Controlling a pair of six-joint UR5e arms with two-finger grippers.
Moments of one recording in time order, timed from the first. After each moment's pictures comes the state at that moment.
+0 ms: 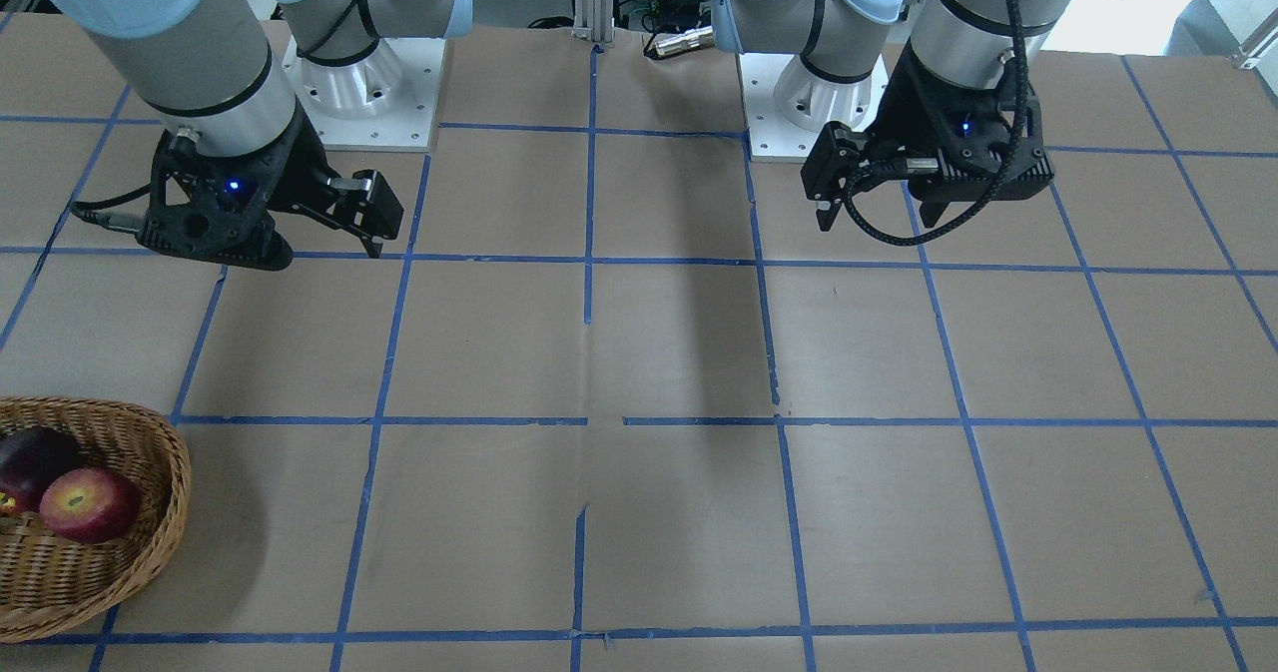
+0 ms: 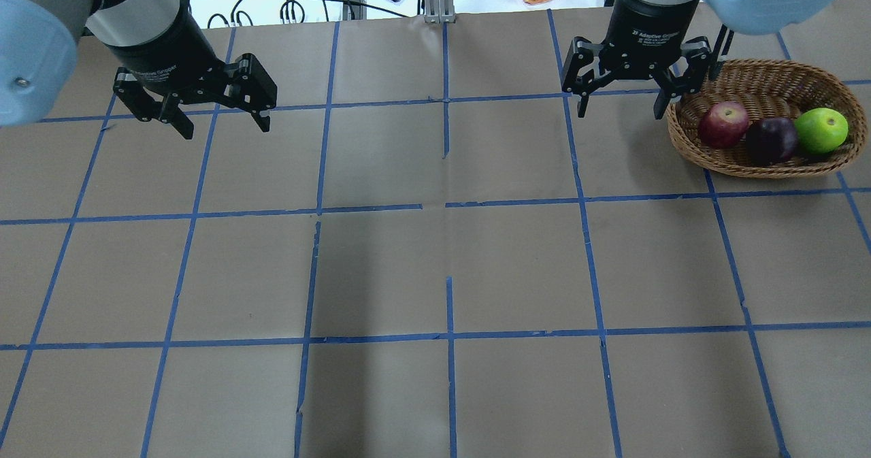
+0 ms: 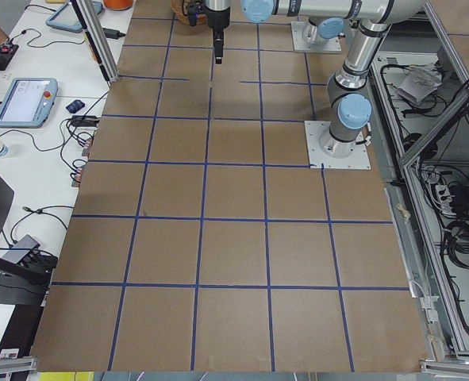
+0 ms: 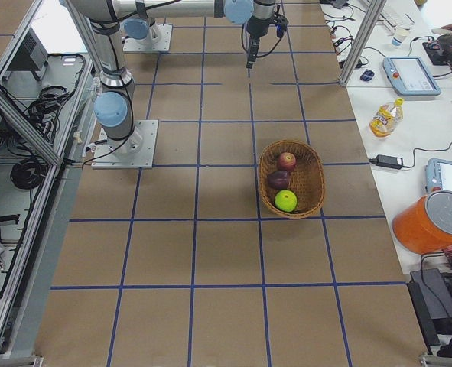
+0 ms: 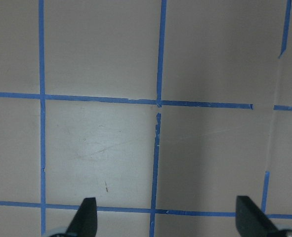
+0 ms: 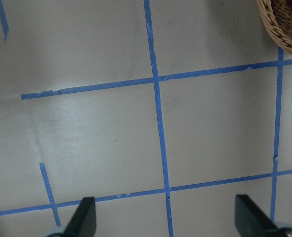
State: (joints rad) left arm -1.56 -1.58 -1.55 -1.57 1.58 -0.05; right arm 1.62 -1.43 1.43 -1.43 -1.60 0.17
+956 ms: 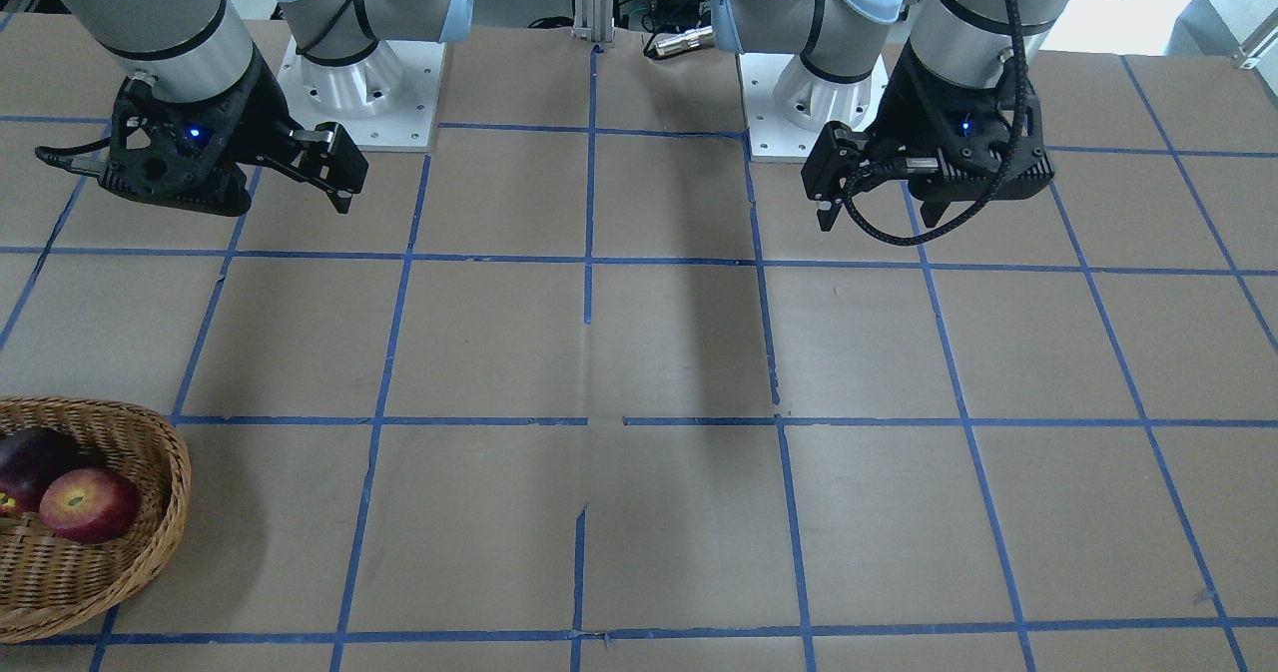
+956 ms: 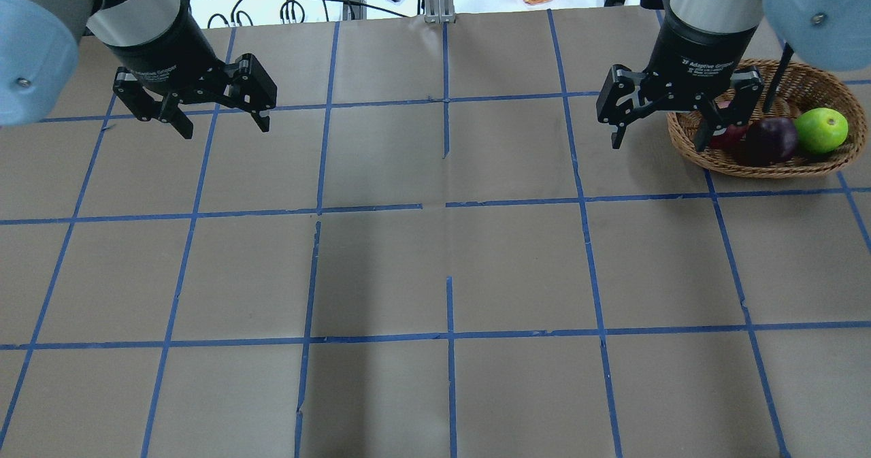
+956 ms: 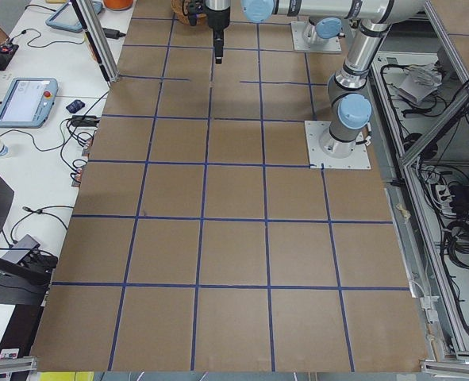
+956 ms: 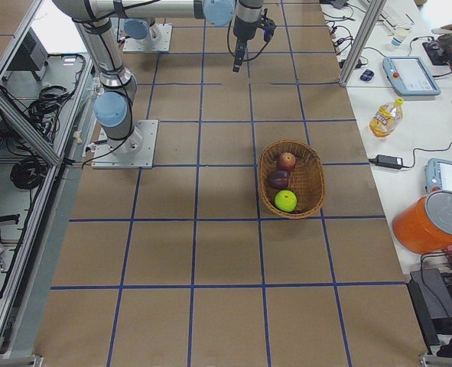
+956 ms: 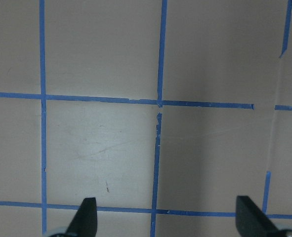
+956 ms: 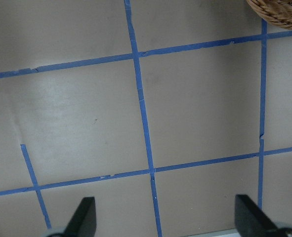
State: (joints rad) left arm -1.56 -1.58 -1.55 -1.57 1.58 -0.05; right arm 1.56 -1.54 1.53 -1.42 -1.60 0.13
